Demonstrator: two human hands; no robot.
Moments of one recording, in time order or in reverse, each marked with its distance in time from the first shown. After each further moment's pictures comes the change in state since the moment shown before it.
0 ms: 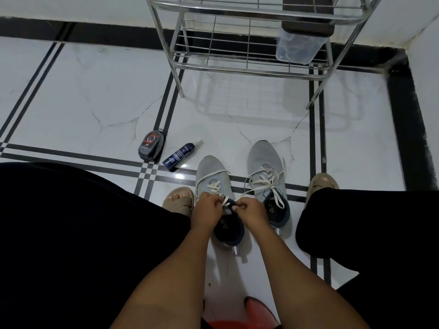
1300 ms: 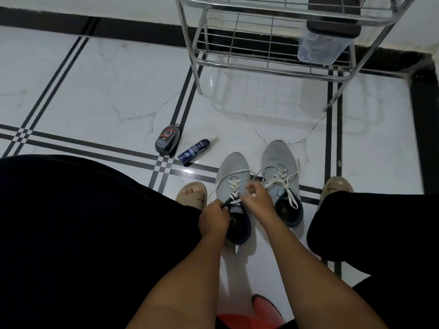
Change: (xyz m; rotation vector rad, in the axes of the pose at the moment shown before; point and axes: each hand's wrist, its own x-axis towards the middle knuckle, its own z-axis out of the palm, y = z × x) left_hand -0.034 -0.002 -0.007 -0.011 0.039 -0.292; right_hand 0.007 -0.021 0.006 0.204 -0.010 -0.036
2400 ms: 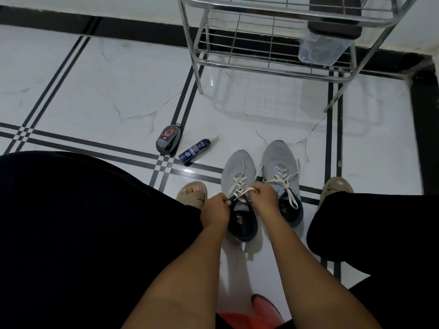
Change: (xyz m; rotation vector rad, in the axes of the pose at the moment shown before) left_hand 0.007 0.014 -0.010 -0.016 -0.034 0.036; right_hand 0.001 -0.010 -0.010 -0.093 0.134 -0.082
